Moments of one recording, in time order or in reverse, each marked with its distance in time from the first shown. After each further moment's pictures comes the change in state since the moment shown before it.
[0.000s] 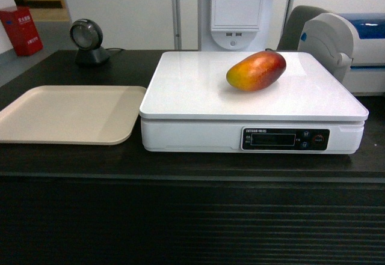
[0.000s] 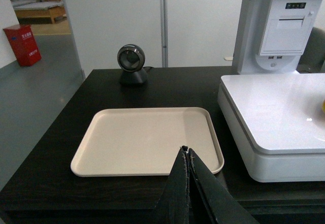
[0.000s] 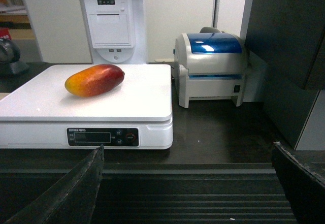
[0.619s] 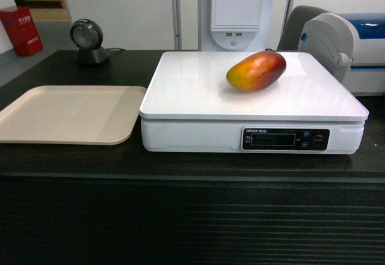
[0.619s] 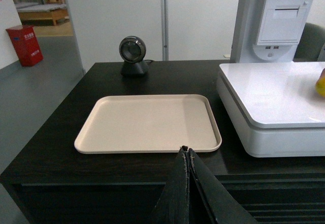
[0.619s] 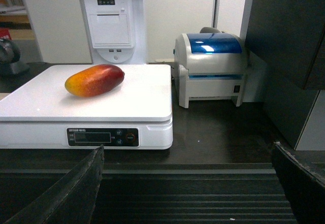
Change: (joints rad) left arm 0.000 -0.294 -0.160 -0.131 0.000 0.000; right arm 0.000 0.000 0.000 0.000 0.000 0.000
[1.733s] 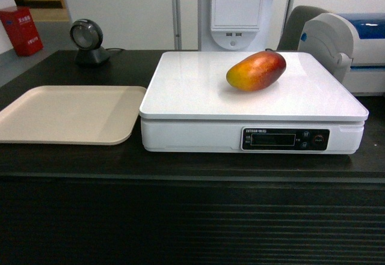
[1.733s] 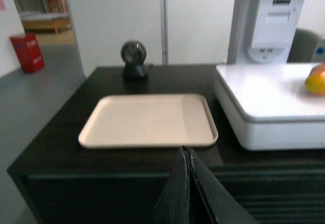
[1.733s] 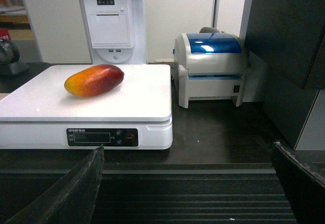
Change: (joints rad) left arm 0.000 -0.432 -0.042 -0.370 0.002 0.000; right arm 0.000 0.000 0.000 0.000 0.000 0.000
